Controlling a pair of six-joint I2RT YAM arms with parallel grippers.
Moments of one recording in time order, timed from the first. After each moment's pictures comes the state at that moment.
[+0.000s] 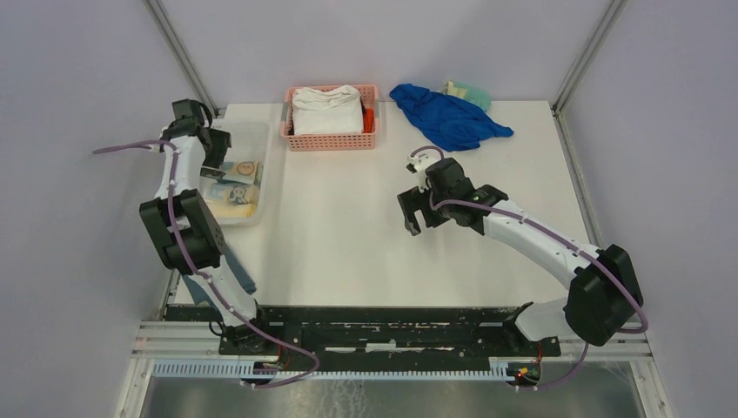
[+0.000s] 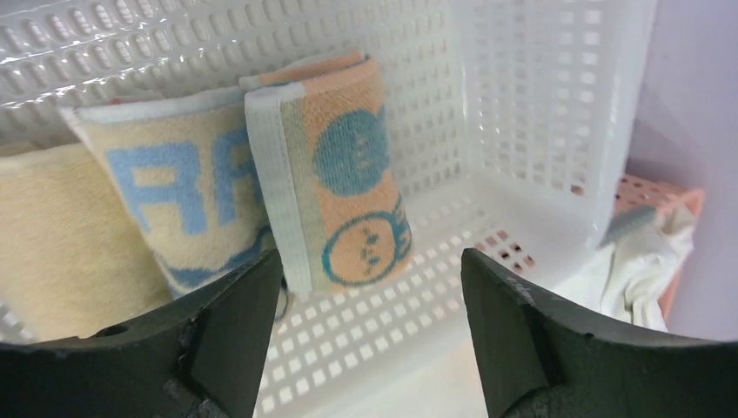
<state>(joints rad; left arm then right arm) 0.31 1.90 1.64 -0.76 -0.15 -1.09 0.64 1.40 1.03 -0.50 -0.02 0.12</state>
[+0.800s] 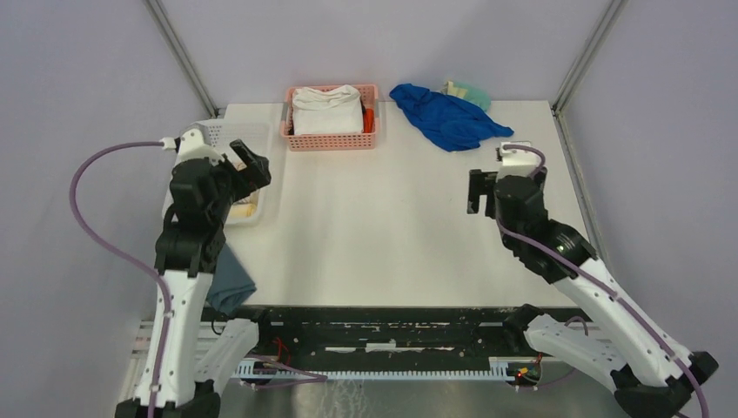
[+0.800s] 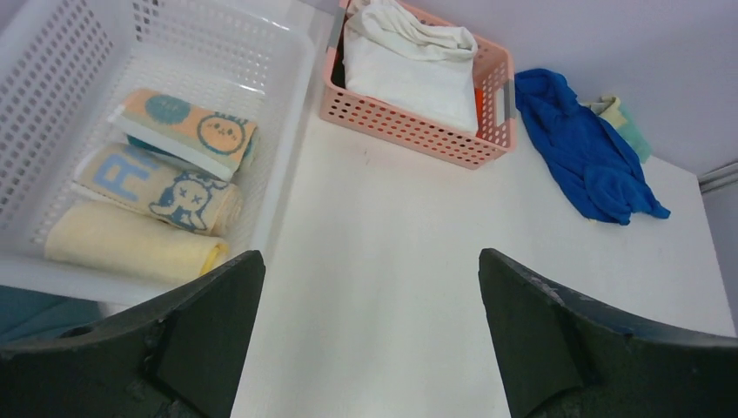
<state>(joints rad) -0.03 0.87 1.14 -0.61 -0.11 -0.44 0.64 0.90 1.01 -0.61 0.63 0.20</state>
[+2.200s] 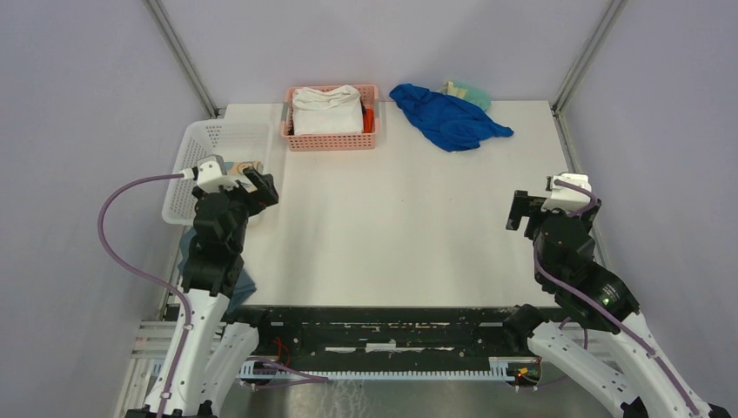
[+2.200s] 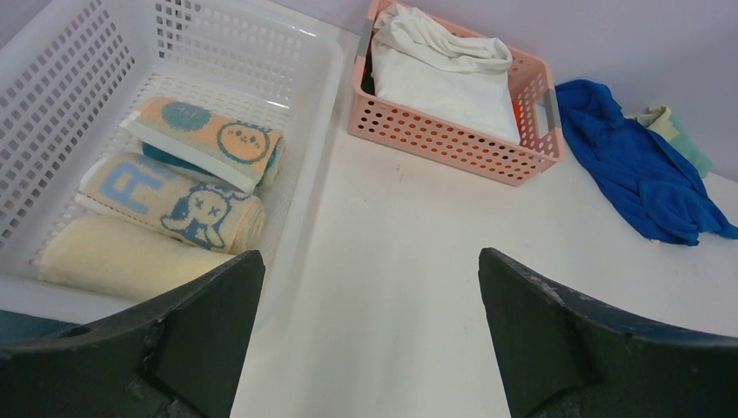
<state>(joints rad) -0.11 0.64 0.71 -0.23 -0.23 -0.33 0.64 0.52 0.90 -0.66 0.87 0.10</state>
